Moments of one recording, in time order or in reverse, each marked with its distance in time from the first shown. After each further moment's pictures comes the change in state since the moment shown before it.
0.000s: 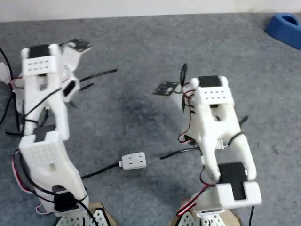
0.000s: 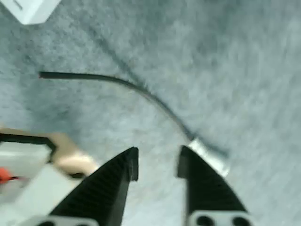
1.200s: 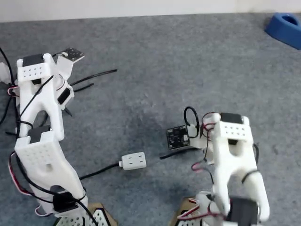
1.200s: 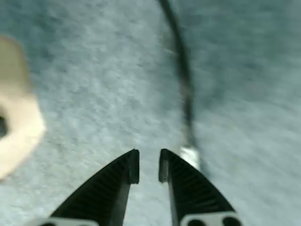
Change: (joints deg) left arm -3.7 0.0 9.4 -6.9 -1.7; right arm 10.9 -16.9 33.2 -24.3 53.5
